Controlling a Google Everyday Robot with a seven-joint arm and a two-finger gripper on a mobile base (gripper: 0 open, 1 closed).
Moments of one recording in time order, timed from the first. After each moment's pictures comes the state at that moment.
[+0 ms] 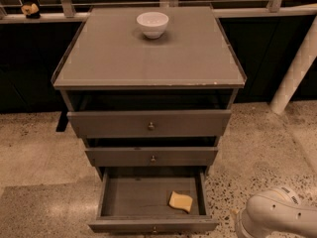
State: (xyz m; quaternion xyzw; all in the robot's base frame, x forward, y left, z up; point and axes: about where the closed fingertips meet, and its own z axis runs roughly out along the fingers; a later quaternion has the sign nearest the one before) arm 0.316 -0.273 0.424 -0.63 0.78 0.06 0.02
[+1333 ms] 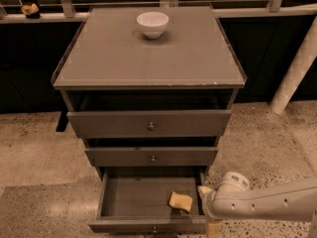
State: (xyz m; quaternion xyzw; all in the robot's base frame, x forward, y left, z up) arm 0.422 -0.196 0.378 -0.72 0.69 -0.03 0.10
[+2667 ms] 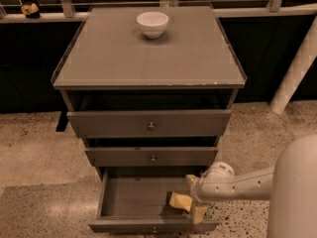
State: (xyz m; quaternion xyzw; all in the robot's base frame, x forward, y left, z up) arm 0.493 -0.161 0.333 -0.72 0.68 -0.01 0.13
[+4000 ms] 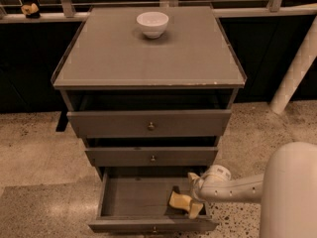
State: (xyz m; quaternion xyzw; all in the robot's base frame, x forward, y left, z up) arm 0.530 -0.174 0.283 -0.67 0.73 -0.02 0.17
